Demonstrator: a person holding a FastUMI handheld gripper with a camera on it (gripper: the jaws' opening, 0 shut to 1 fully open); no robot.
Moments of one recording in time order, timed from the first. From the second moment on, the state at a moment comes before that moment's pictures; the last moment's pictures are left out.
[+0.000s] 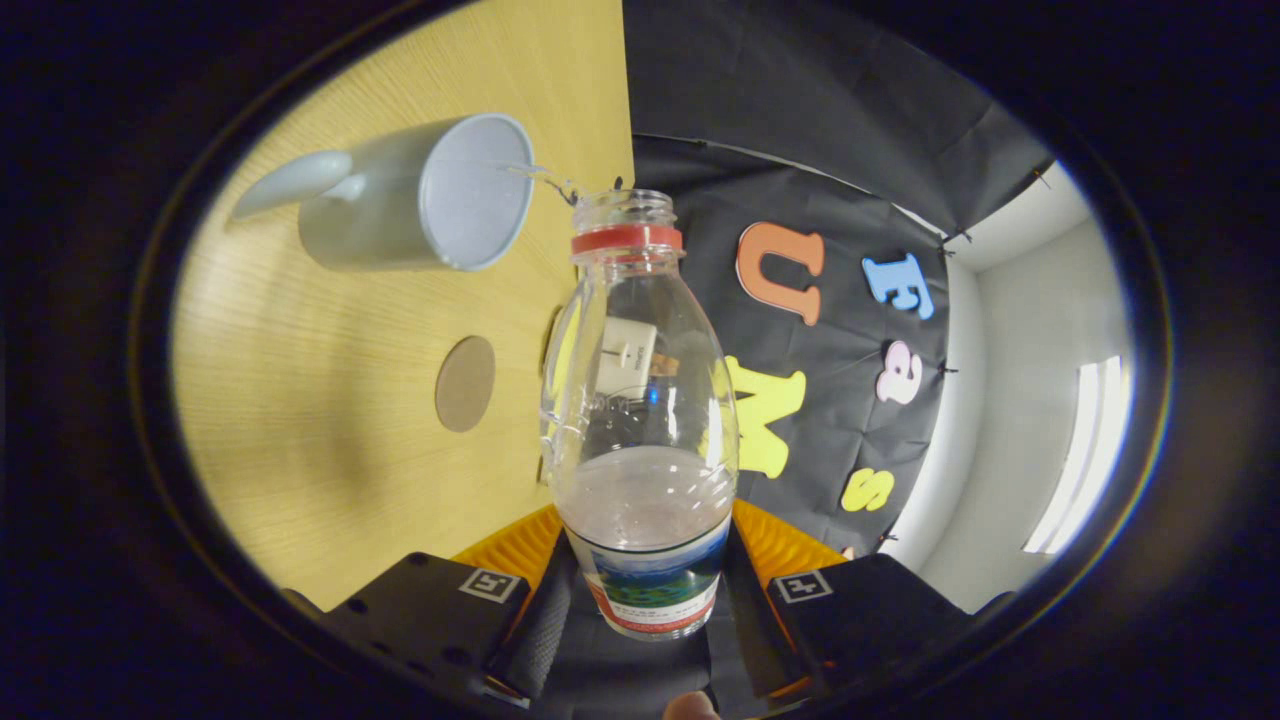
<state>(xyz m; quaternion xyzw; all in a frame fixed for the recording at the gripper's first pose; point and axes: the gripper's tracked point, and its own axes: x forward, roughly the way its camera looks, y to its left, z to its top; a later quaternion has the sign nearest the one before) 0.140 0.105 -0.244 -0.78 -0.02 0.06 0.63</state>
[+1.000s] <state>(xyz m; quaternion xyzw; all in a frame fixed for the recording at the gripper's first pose) 0.137 0.106 -0.239 -0.79 -0.03 0.06 0.61</state>
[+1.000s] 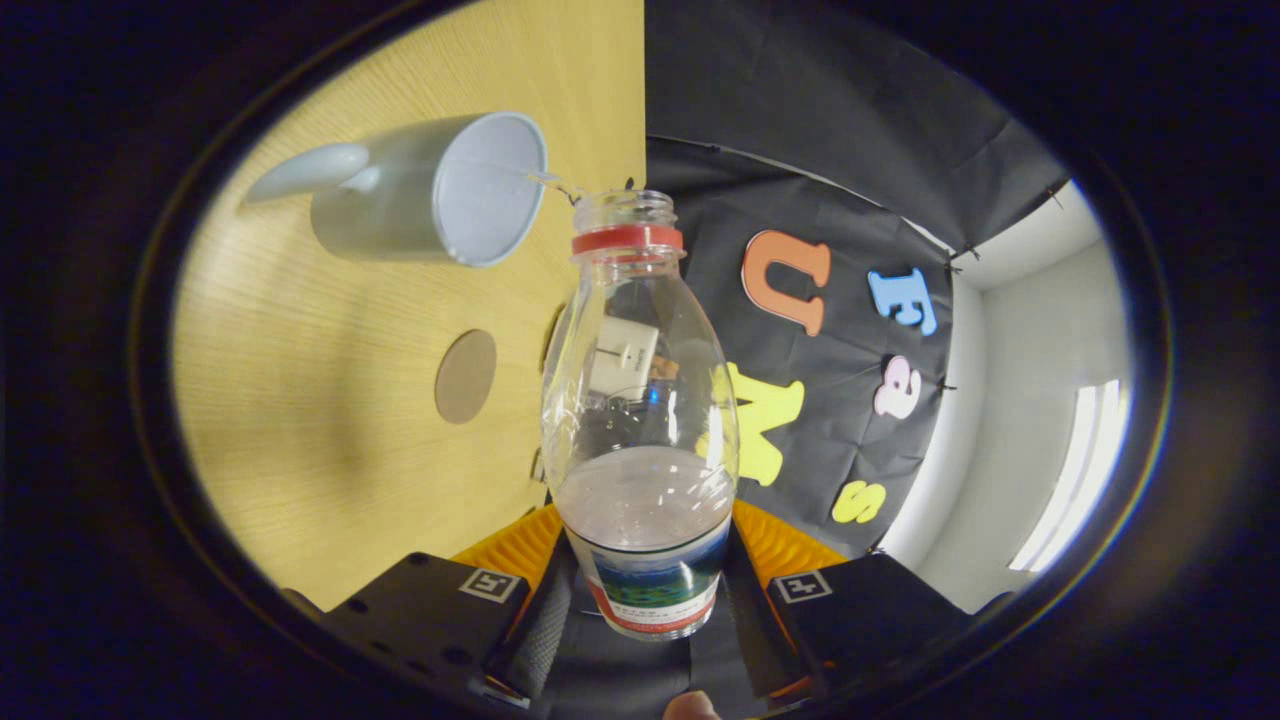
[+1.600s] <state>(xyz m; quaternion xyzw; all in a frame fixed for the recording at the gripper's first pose) 0.136 0.111 -0.232 -0.81 -0.03 0.06 0.59</state>
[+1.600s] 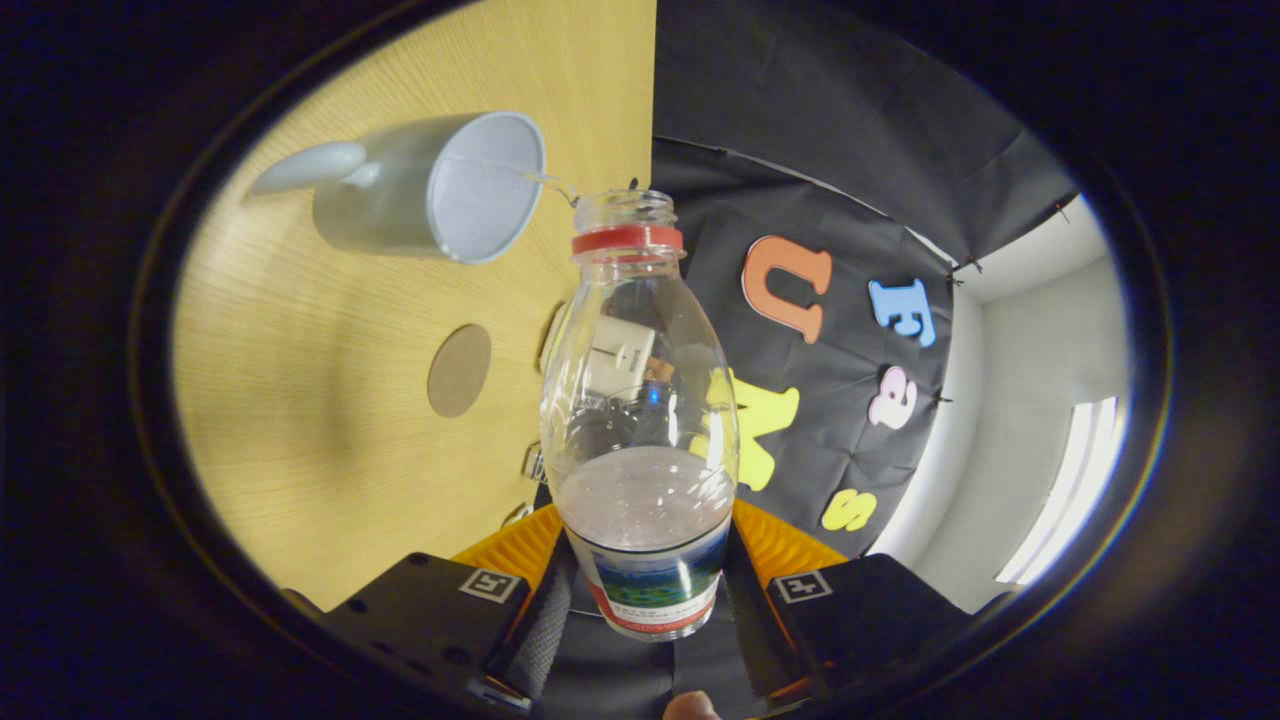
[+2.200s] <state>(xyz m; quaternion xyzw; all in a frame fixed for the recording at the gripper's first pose) 0.136 0.113 -0.228 -0.82 -0.03 0.06 0.57</state>
